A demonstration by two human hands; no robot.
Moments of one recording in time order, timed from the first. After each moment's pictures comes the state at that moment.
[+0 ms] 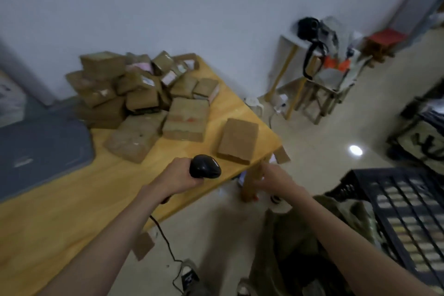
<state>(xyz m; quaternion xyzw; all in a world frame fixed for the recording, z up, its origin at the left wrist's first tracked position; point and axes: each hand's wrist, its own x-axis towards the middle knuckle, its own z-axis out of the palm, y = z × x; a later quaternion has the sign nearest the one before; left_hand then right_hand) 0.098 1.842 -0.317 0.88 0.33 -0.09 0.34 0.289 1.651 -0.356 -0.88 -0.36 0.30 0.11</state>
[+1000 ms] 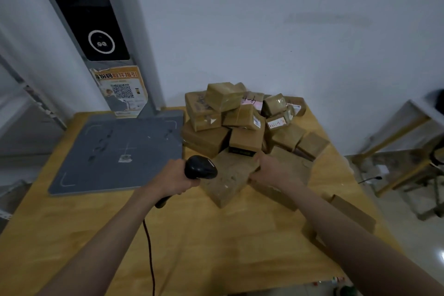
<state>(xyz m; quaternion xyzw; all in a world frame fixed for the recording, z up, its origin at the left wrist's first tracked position) -0.059 2.113 -0.278 0.78 0.51 0.03 0.36 0.210 2.053 -0.323 -0.79 -0.55 0.26 0.08</state>
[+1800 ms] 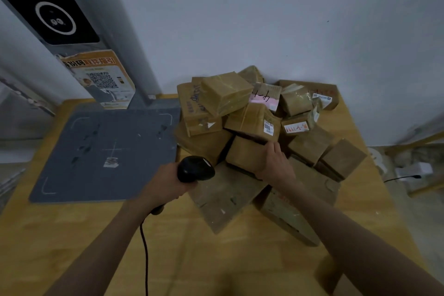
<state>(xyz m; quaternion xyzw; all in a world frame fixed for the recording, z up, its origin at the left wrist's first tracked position) 0.014 2.229 -0.331 0.72 0.58 0.02 0.38 0.301 2.201 -0.427 -0.80 -0.55 0.24 0.10</state>
